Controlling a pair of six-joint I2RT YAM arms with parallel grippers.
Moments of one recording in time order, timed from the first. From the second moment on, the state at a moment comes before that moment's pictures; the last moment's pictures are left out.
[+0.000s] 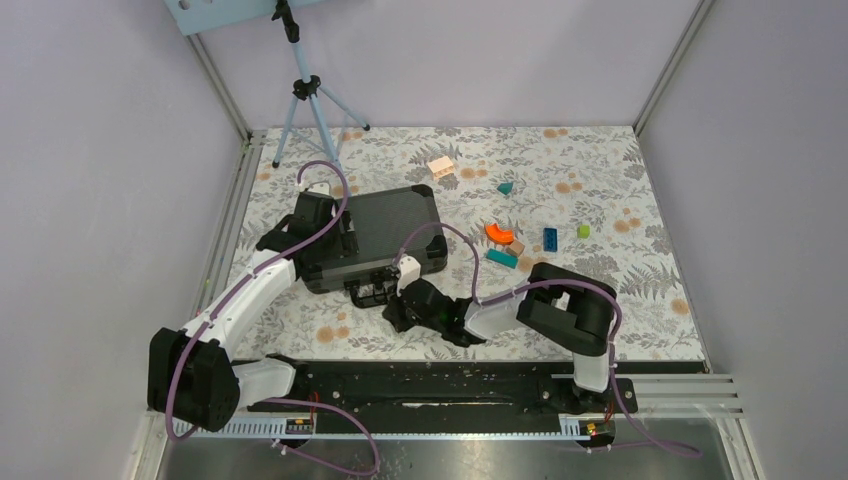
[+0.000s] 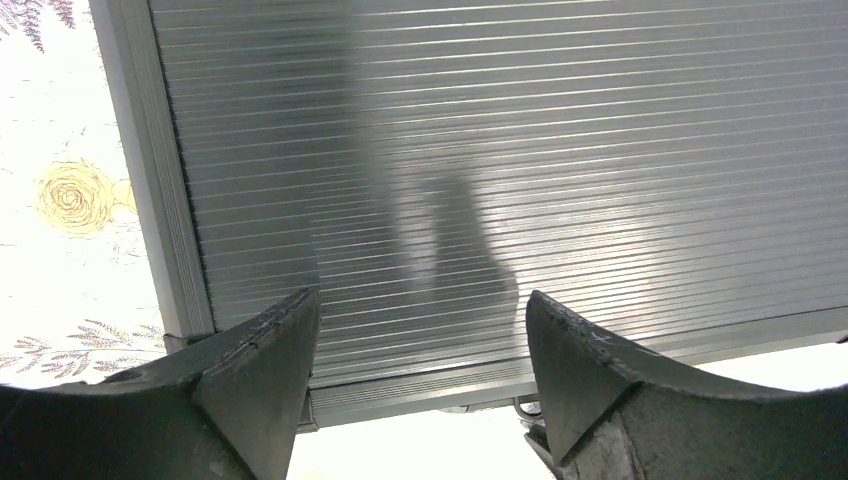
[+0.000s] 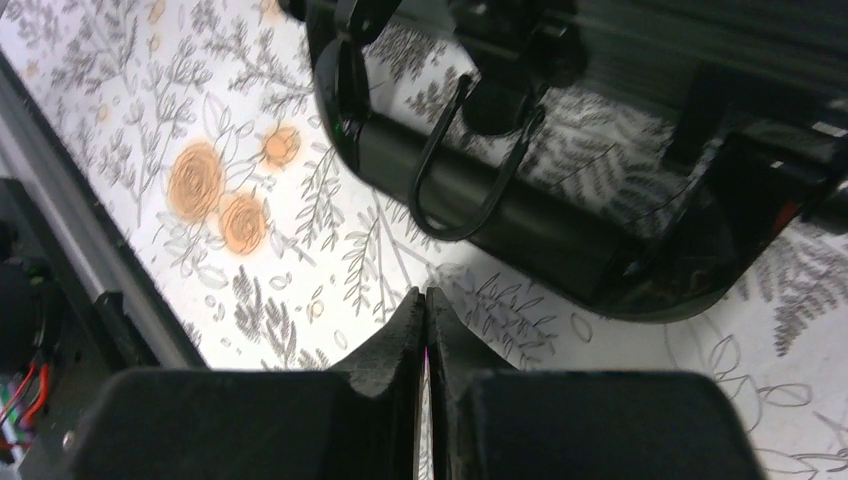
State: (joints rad) left arm -0.31 1.20 0.86 -0.54 -0.16 -0.41; right arm 1.18 1.89 0.81 0.54 0.12 0.58
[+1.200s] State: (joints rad) left arm -0.31 1.21 0.87 -0.54 -0.14 -0.41; right arm 1.19 1.89 0.93 0.48 0.41 0.44
